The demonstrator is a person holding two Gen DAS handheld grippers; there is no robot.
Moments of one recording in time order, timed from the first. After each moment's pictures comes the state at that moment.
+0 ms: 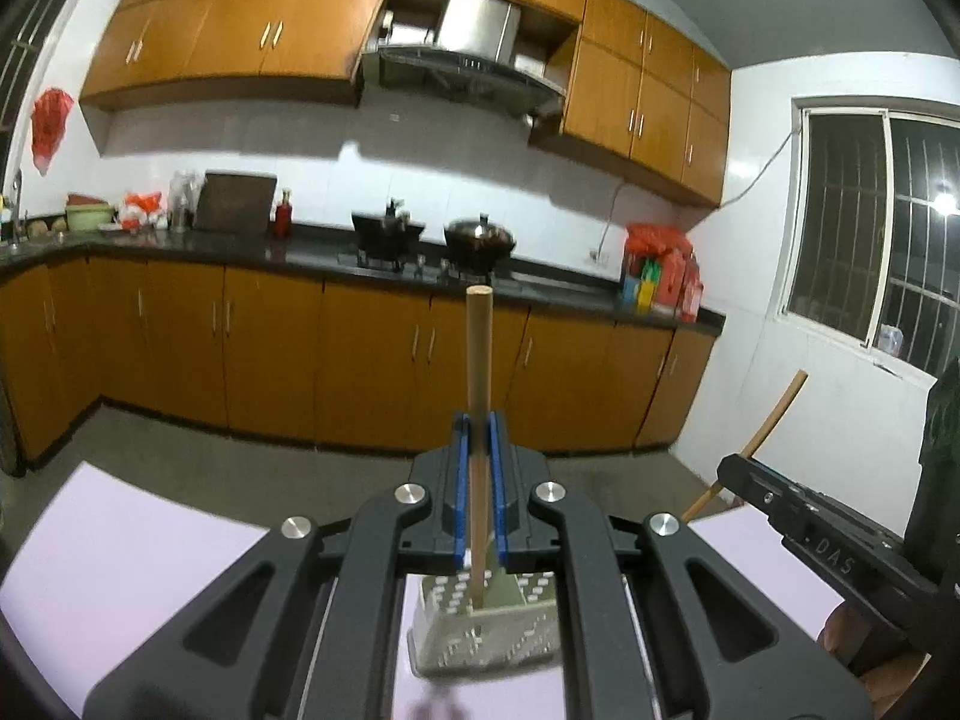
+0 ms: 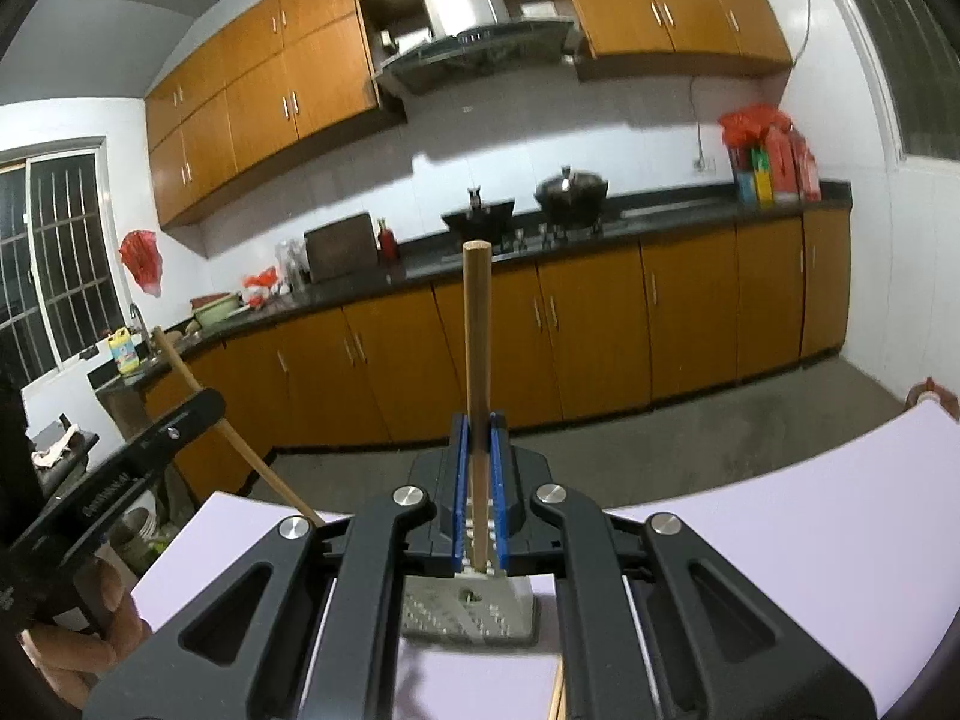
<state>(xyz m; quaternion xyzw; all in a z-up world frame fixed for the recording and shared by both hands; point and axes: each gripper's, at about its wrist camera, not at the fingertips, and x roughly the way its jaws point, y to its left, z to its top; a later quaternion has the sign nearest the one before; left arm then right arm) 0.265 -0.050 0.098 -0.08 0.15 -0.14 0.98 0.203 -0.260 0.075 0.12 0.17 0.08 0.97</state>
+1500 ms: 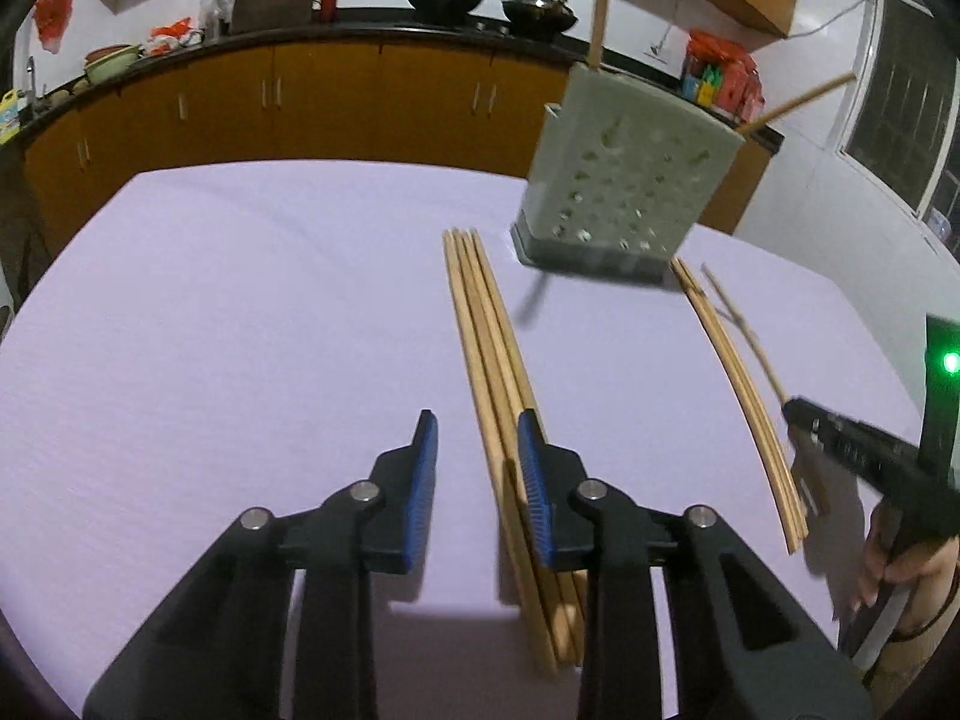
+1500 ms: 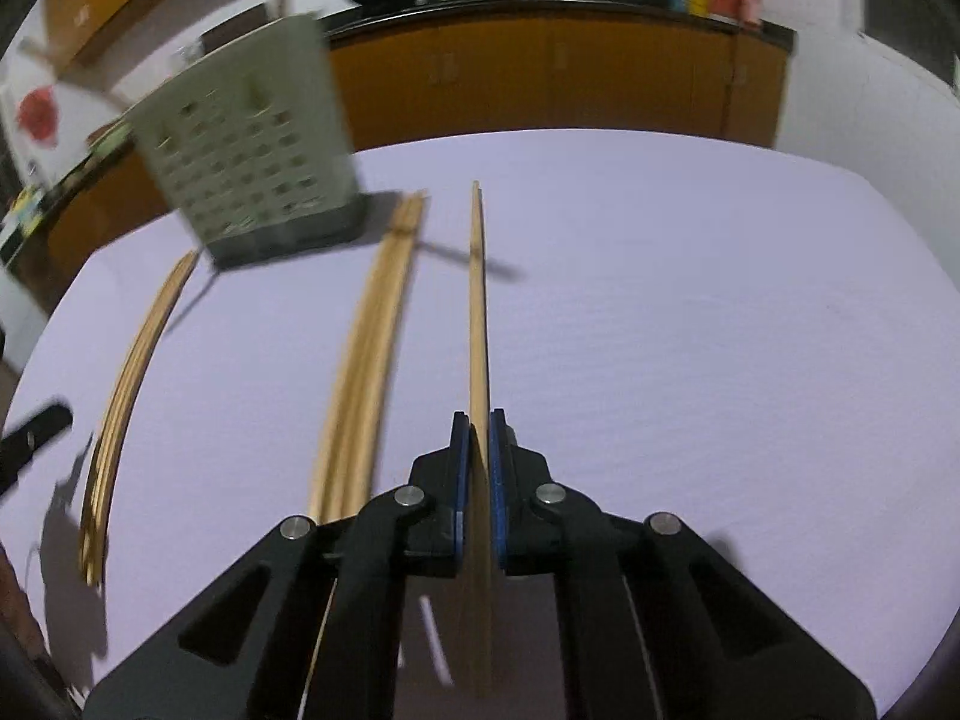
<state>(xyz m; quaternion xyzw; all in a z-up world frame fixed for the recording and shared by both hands) 0.160 0.003 -0.094 -0.05 0.40 -0.11 0.91 0.144 -0.286 -0.109 0.08 0.42 -0.02 0.90</state>
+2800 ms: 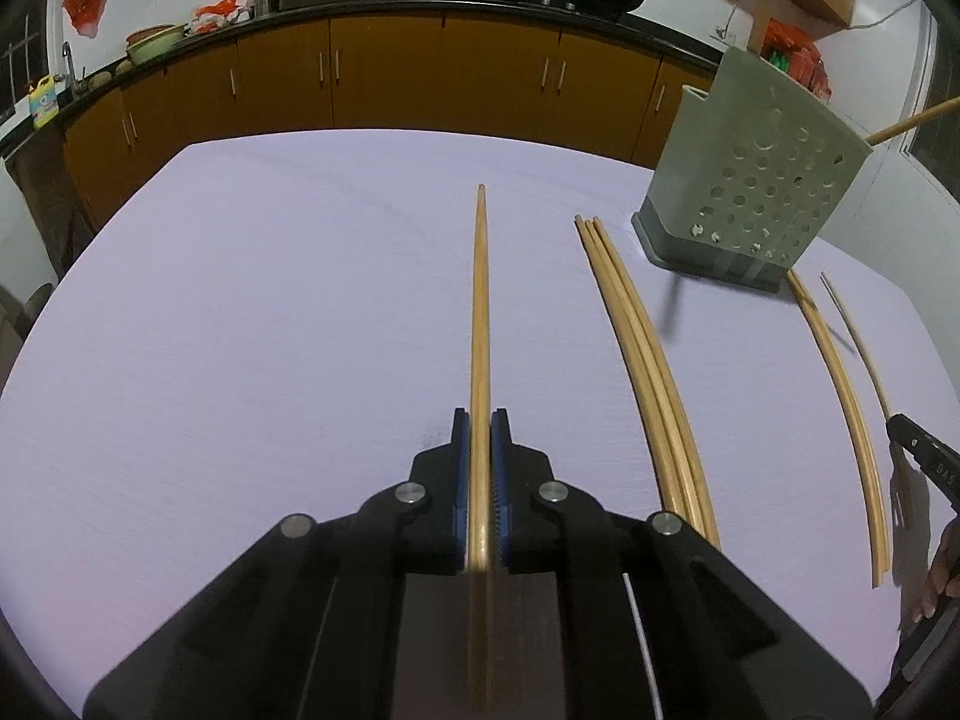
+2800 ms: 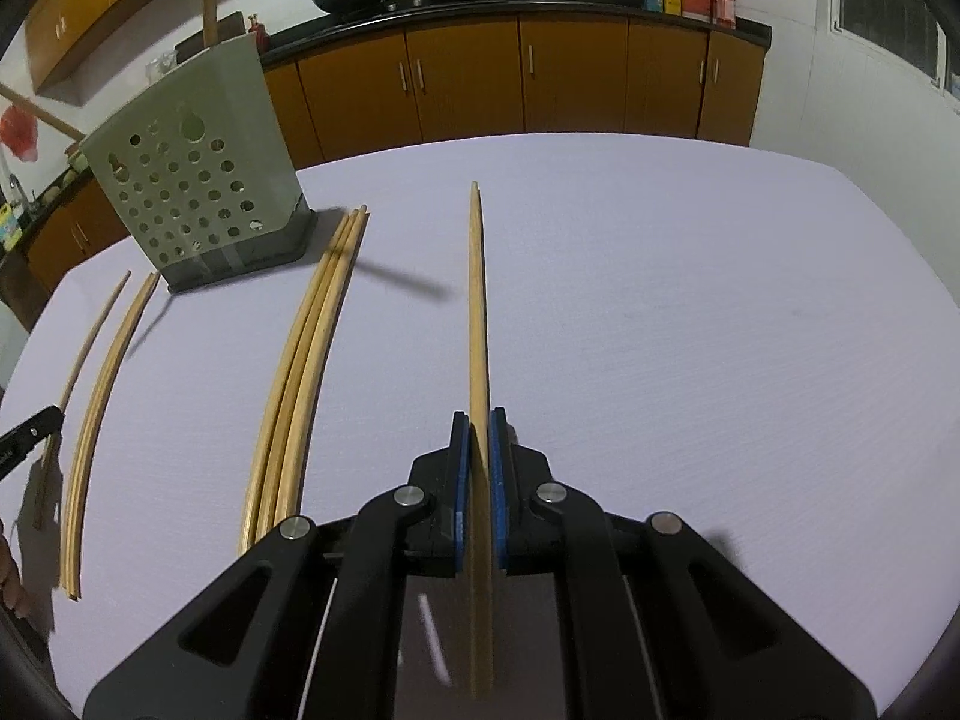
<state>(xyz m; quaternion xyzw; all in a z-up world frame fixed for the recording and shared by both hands) 0.200 0.041 -0.105 -0.04 0.43 -0.03 0.90 0.150 -0.310 -0.112 0.07 0.41 -0.04 0.91</state>
